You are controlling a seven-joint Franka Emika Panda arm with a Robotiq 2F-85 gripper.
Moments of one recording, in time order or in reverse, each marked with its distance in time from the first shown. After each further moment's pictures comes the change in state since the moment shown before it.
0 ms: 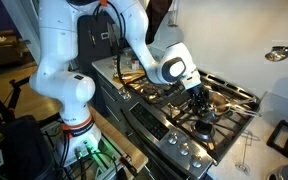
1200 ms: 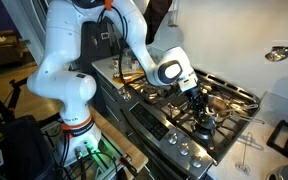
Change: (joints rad) arm 0.111 0.153 -0.072 -0.019 0.180 0.001 -0.004
